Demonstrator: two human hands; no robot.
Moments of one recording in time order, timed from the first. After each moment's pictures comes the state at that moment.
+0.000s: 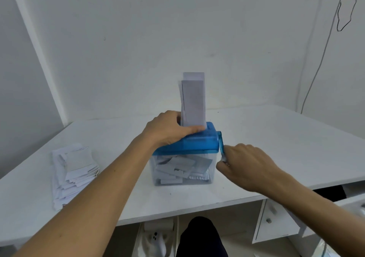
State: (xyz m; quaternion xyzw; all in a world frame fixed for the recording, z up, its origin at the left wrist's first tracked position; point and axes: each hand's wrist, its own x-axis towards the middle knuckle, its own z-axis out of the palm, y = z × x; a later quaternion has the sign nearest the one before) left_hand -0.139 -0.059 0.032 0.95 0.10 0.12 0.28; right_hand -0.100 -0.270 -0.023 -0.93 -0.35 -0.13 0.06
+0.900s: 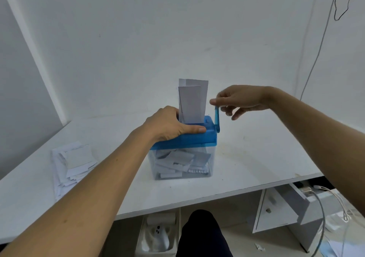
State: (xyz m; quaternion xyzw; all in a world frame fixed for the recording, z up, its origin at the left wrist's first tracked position) left_hand -0.135 -0.061 0.033 0.94 0.10 0.09 0.31; right_hand 0.005 -0.259 0.080 -0.85 -0.36 0.19 0.33
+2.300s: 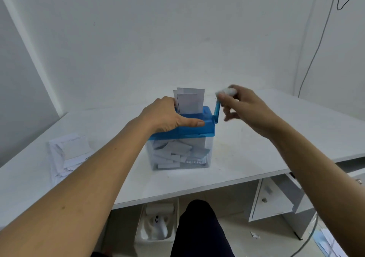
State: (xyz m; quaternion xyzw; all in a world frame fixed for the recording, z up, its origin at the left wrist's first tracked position) left_hand -0.135 -0.058 0.028 0.95 0.09 0.11 0.29; right_hand -0.053 -0.275 0.021 -0.74 -0.37 0.00 0.57
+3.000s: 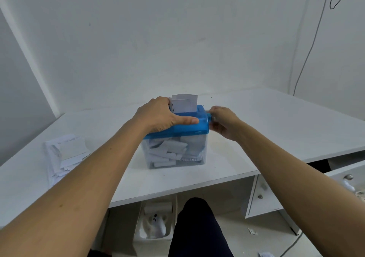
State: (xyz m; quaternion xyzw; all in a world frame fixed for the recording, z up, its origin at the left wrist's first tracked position) left_hand -0.135 -0.059 0.023 0.95 0.10 0.13 0.26; right_hand -0.009 -0.224 -0.030 -0.68 -0.11 0.18 0.70
